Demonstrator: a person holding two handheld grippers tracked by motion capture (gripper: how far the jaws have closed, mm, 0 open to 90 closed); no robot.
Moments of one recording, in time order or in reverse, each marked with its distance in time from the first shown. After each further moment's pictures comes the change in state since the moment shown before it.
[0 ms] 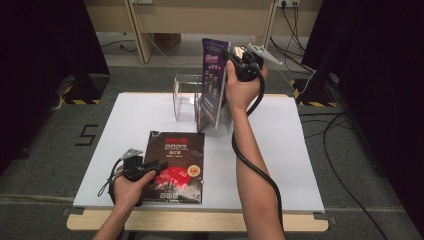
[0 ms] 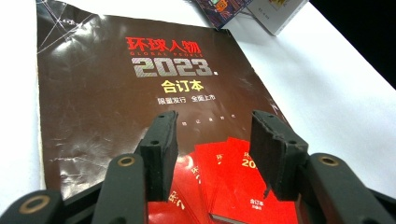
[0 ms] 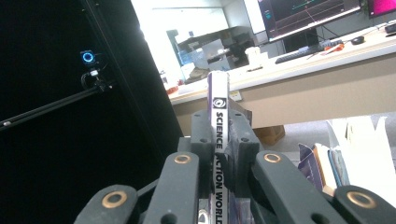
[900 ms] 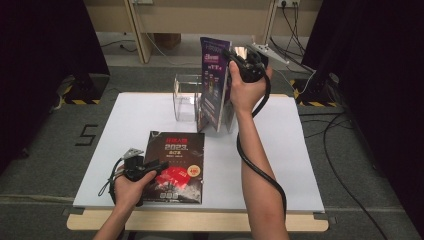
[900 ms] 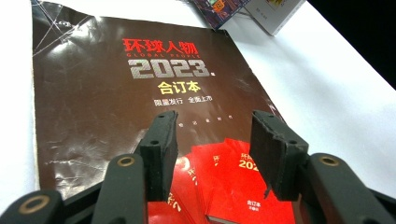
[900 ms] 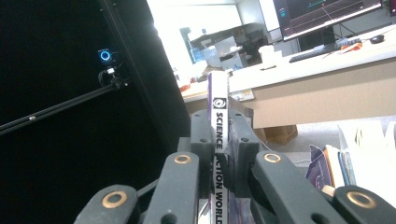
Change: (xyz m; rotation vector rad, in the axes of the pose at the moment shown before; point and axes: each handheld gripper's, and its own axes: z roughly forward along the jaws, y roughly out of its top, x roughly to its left) left arm -0.002 0.001 0.000 -0.001 -0.001 0.004; right arm 0.005 0.012 -0.019 0.013 0.063 0.002
